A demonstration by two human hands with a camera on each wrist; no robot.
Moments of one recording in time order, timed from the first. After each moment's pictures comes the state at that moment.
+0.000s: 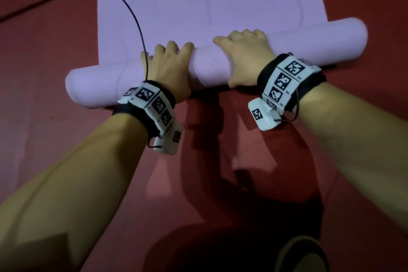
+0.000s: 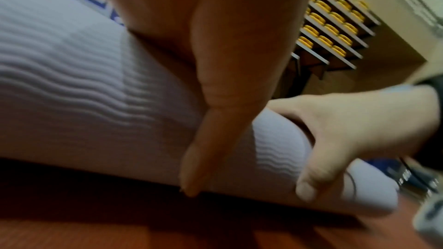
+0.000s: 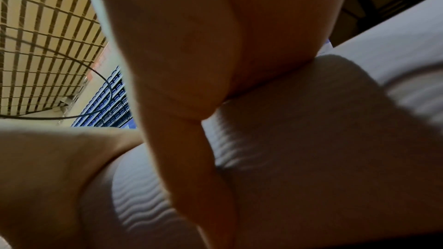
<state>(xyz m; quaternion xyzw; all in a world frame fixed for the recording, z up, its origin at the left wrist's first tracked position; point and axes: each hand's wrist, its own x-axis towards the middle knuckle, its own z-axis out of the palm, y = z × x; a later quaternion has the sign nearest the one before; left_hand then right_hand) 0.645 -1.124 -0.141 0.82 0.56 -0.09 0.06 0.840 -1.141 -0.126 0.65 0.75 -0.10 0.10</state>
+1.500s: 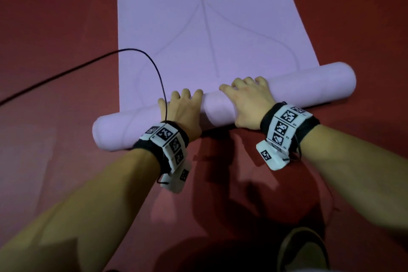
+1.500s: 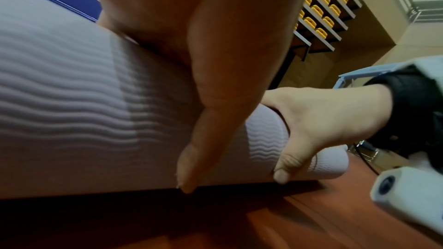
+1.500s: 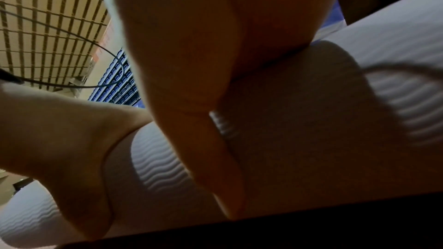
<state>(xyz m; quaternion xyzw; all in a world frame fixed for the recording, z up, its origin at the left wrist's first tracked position) 0.632 -1.205 -0.124 0.82 0.55 -0.15 0.09 0.820 -1.230 -0.115 0.64 0.75 -0.08 0.14</state>
